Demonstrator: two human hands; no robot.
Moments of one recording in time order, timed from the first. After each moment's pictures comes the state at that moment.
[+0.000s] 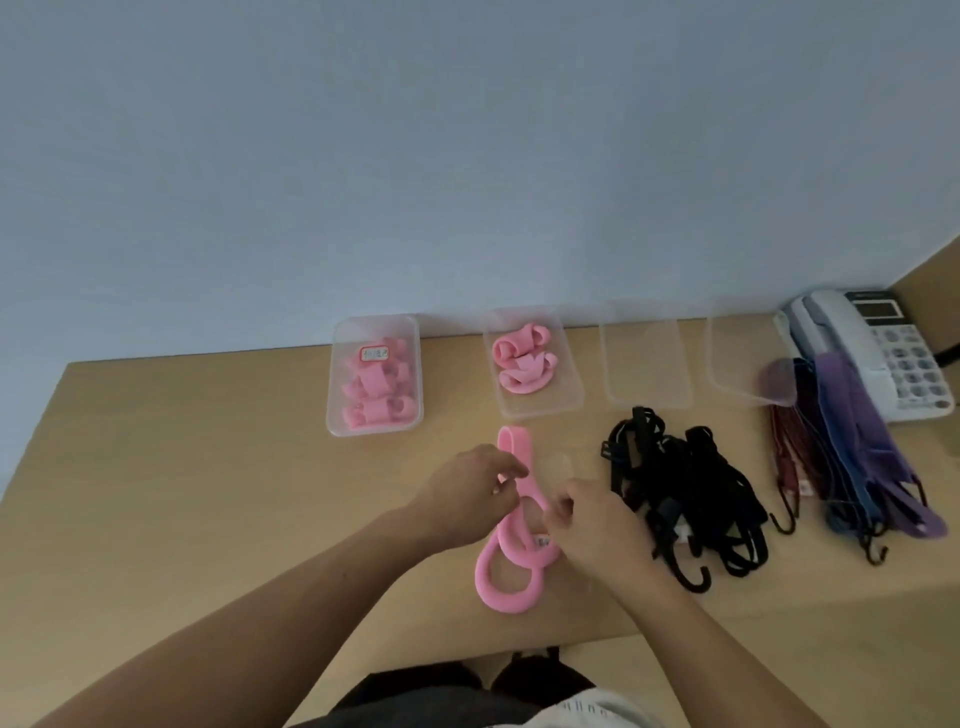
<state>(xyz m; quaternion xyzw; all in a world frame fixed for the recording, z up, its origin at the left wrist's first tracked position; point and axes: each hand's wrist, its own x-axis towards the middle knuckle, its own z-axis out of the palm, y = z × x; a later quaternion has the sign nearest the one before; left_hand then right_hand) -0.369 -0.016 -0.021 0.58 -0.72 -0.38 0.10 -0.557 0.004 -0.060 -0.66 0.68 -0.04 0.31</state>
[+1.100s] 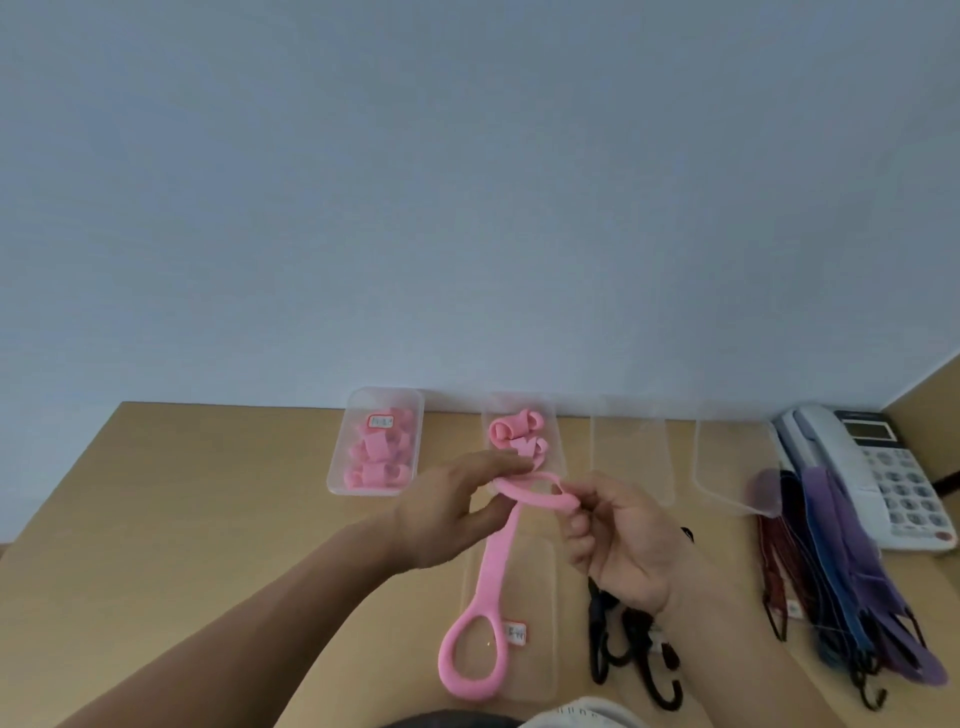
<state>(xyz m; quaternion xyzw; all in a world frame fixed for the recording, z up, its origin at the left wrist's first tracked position) -0.368 -0.021 0.064 0.51 -0.75 -0.33 0.26 -0.574 -0.043 0.075 -0.17 0.45 -0.31 0.82</state>
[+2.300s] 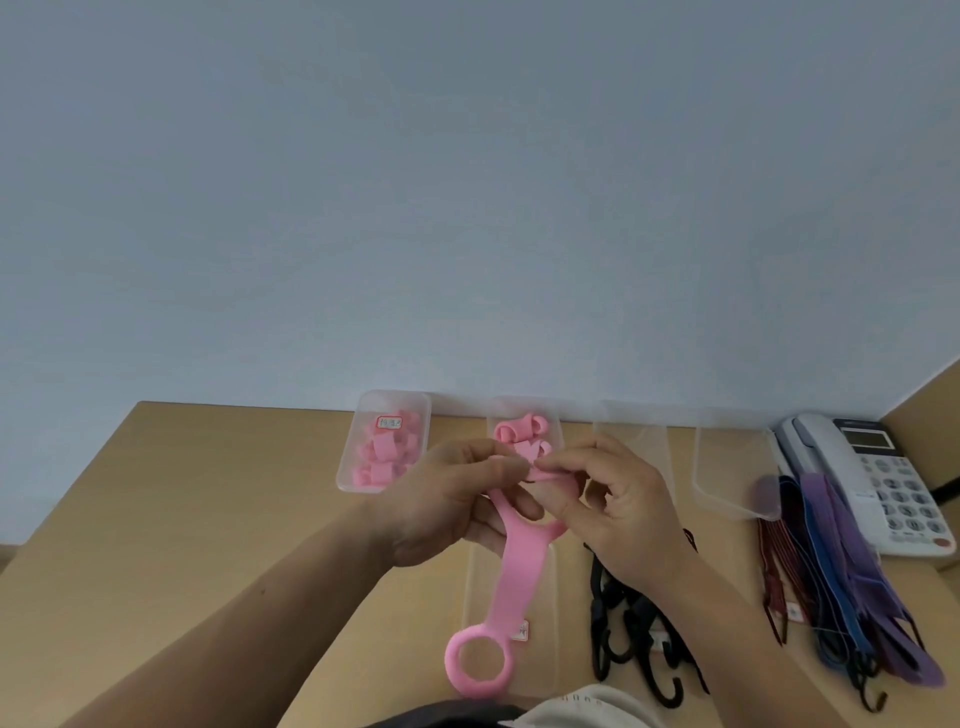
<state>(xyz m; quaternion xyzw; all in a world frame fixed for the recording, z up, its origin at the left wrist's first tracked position) -0.375 -0.005 0.111 0.42 -0.40 -0.73 0.37 -0.572 -0.027 0.092 -0.76 0.38 -0.43 0.31</state>
